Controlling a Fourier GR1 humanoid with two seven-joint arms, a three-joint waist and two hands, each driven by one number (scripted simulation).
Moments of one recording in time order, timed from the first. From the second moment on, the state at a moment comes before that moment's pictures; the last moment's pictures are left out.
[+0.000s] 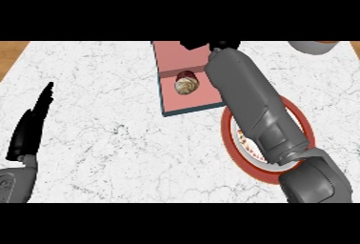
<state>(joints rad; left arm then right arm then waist) -0.18 0.34 0.13 -1.33 -0.25 0.09 0.07 -1.34 0.00 -0.18 -0.33 0.72 -0.71 0.36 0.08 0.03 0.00</state>
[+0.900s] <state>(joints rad) -0.07 0.37 0.19 -1.38 -0.23 0.08 0.08 -1.04 -0.09 -0.28 -0.72 0.51 -0.67 0.15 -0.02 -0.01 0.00</state>
